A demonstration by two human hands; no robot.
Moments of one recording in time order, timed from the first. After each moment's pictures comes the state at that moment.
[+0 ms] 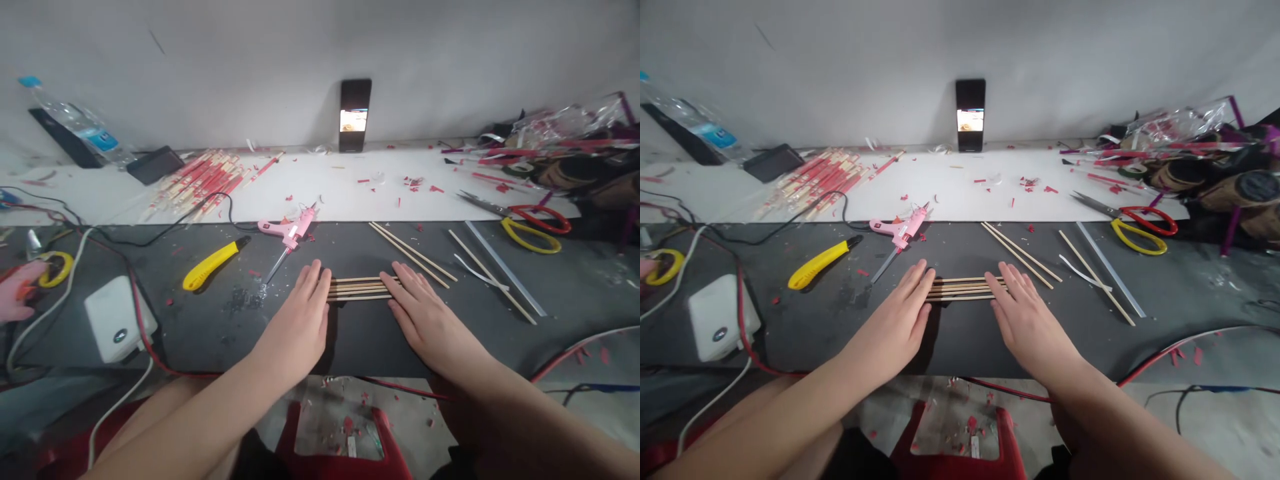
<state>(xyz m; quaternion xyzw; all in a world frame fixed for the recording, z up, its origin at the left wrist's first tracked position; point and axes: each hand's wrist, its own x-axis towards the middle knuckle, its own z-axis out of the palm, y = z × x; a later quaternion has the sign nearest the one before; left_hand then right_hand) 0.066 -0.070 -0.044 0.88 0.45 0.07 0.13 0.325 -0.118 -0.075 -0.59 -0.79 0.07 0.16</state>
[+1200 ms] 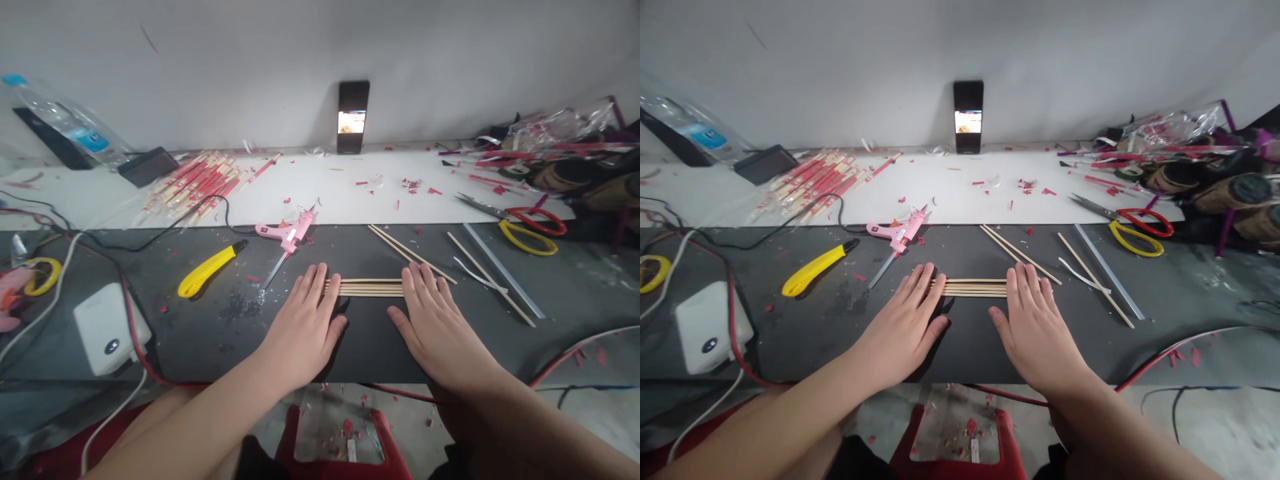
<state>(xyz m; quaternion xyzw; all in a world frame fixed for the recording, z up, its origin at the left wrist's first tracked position) 0.069 -0.063 -0.048 0.91 0.41 0.02 0.09 0.324 -0.122 -0.072 -0.65 -0.75 -0.02 0.08</state>
